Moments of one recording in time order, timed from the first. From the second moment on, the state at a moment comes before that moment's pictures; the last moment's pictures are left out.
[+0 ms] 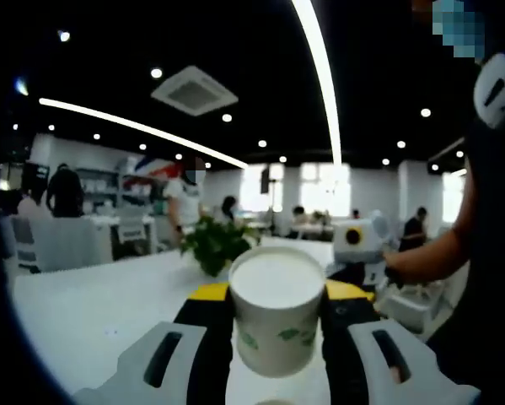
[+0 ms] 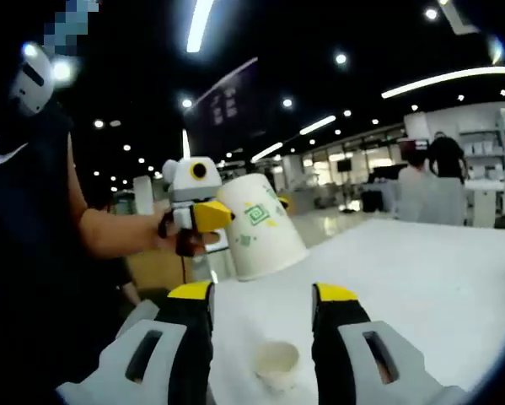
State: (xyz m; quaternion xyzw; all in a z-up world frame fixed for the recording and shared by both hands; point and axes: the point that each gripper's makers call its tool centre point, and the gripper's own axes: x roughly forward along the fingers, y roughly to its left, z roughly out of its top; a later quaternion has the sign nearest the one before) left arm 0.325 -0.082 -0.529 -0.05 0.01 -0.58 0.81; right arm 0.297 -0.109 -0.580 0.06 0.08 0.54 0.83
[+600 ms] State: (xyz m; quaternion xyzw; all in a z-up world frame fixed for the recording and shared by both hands) left arm 0.297 -0.075 -0.572 -0.03 0.06 -0.65 0.76; right arm 0.281 -0.097 -0.576 0.15 0.11 0.59 0.78
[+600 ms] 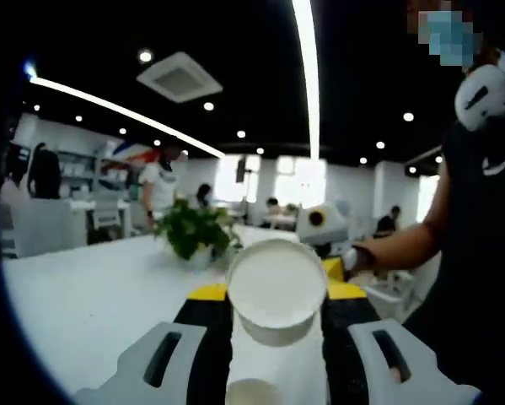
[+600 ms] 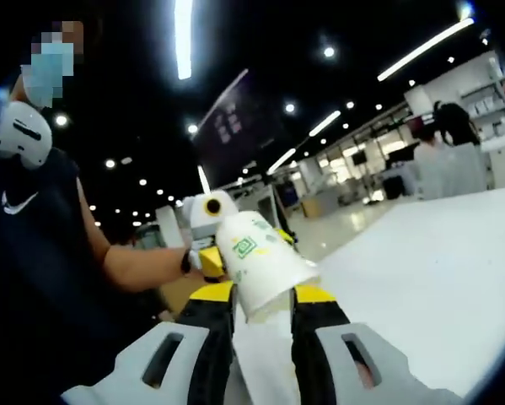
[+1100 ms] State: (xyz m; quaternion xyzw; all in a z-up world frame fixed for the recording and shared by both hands) left arm 0.288 -0.069 -0.579 -0.02 0.08 -0.66 0.75; right arm 0.254 -0.085 -0.558 0.17 0.11 0.65 0.73
